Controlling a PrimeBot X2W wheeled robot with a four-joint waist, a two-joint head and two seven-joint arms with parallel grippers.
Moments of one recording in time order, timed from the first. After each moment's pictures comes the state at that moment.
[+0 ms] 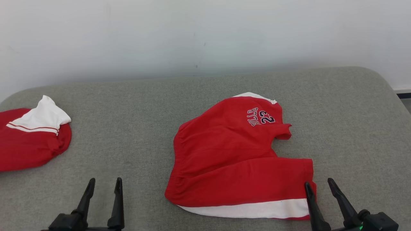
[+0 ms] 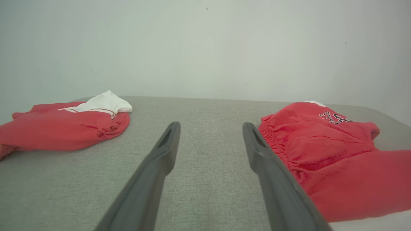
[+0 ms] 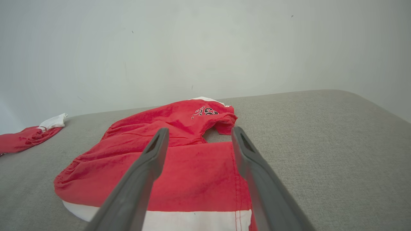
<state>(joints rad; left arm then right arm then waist) 0.01 0.05 0.05 0.14 -0.12 -0.12 -0.26 0.09 -0.20 0.15 0.09 0.33 0.13 -0.26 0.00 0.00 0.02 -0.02</state>
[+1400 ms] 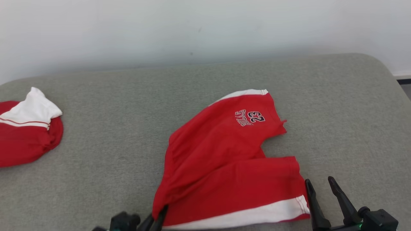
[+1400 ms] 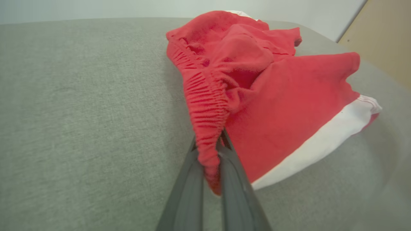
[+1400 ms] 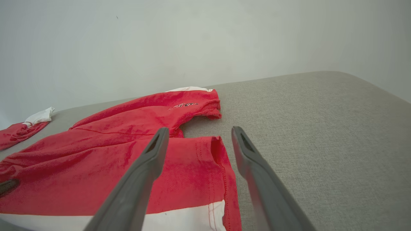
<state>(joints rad) -0.17 0.21 -0.46 0.41 -0.36 -0.13 -0.23 0.06 -0.19 0.15 0.13 0.34 0.13 -0.26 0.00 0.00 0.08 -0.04</state>
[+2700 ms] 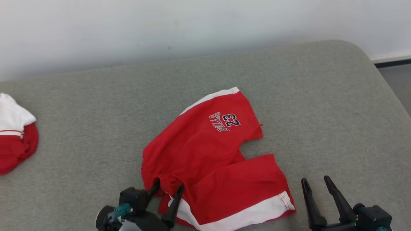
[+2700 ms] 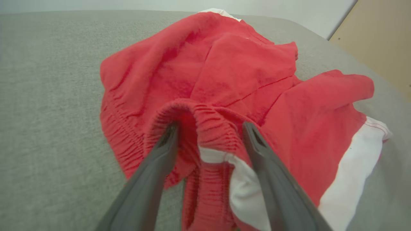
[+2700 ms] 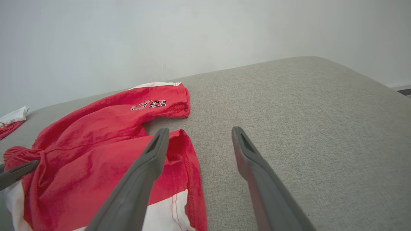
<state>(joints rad) -0.34 0.14 -0.50 0.63 -0.43 -0.12 -0.26 0.02 -0.19 0.16 0.19 0.36 0.13 -0.26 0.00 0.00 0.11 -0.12</state>
